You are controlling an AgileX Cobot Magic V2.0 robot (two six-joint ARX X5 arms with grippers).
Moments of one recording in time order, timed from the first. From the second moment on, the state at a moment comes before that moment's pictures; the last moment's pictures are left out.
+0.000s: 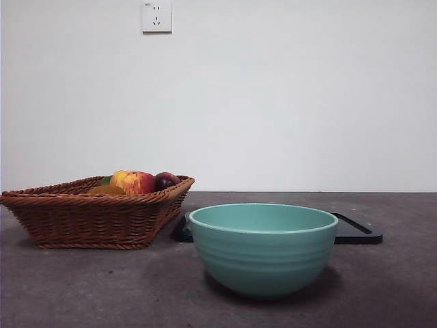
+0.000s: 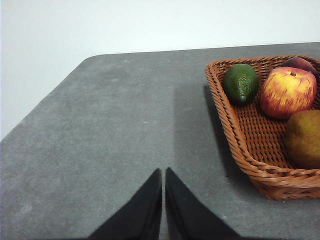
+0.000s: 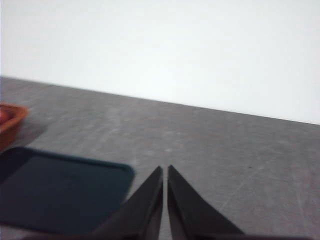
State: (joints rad) left arm 0.04 0.01 0.03 -0.18 0.00 0.08; right arm -0.02 0.15 0.34 -0.23 -0.15 -0.05
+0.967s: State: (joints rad) left arm 0.04 0.01 0.03 -0.18 0.00 0.08; right arm 0.05 0.01 0.02 -0.17 -0.02 0.06
